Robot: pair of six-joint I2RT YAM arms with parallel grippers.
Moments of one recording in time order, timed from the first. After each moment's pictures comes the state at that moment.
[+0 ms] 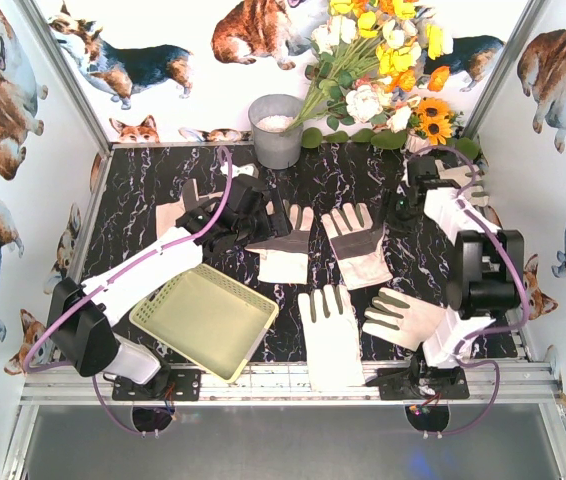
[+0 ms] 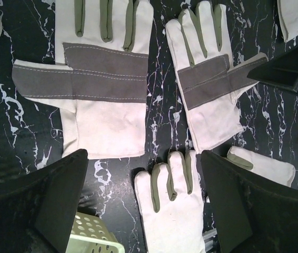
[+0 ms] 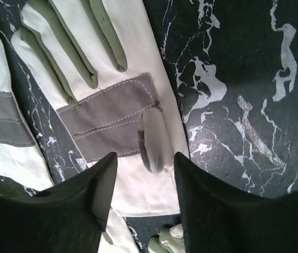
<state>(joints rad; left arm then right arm) -0.71 1.46 1.24 -0.49 -0.15 -0.80 -0.01 1.72 1.25 -0.66 -0.26 0.29</state>
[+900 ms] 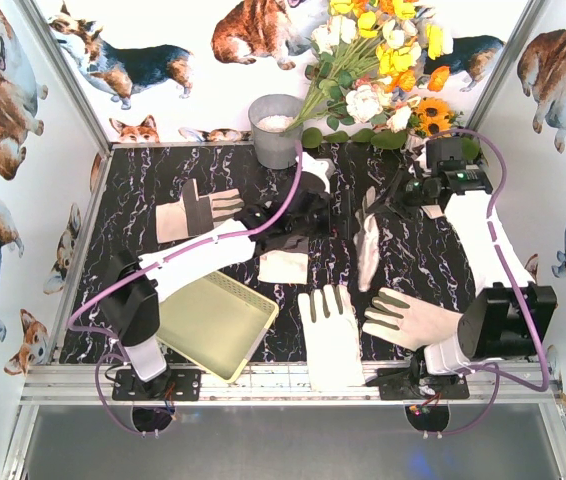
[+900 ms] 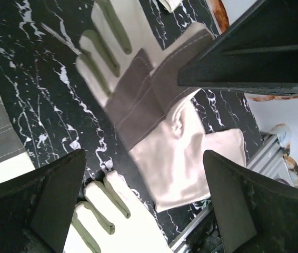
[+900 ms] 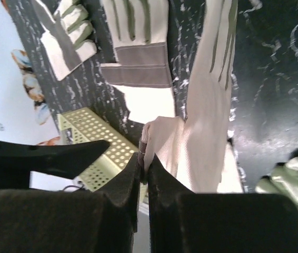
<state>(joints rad) -0.89 1.74 1.48 -0.25 -0.04 -0.67 0.01 1.47 1.39 -0.87 -0.51 0.56</state>
